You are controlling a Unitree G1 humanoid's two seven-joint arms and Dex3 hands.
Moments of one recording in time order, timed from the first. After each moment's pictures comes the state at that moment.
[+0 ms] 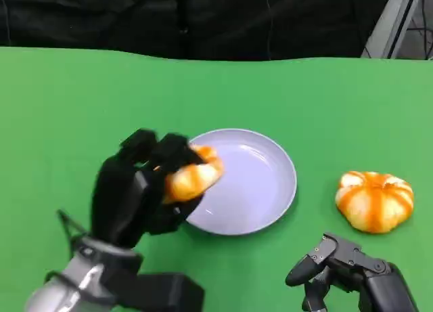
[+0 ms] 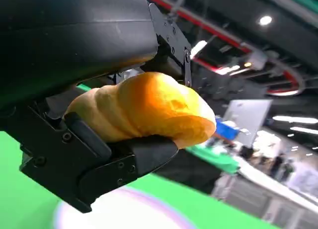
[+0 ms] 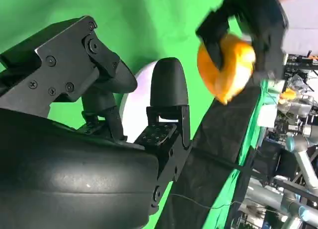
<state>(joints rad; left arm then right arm) -0.30 0.21 -0.36 0.46 0.80 -0.58 0.76 0.47 -0.01 0.24 -0.38 -0.21 -0.18 -0.02</state>
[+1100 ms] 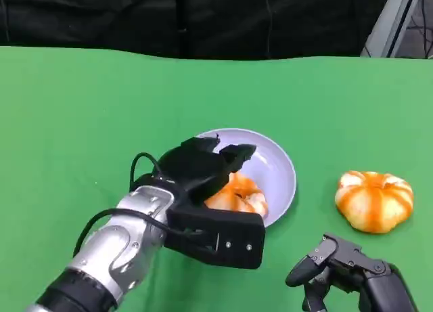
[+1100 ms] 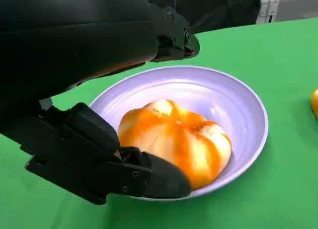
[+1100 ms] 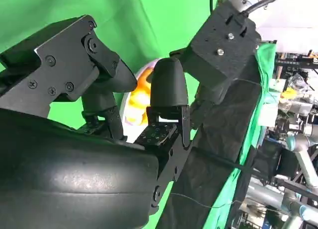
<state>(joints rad) -0.50 0.17 -0.56 0.39 0.82 -0.01 -0.13 0.47 -0.01 0.24 -0.36 -0.22 -0.19 -0.03</state>
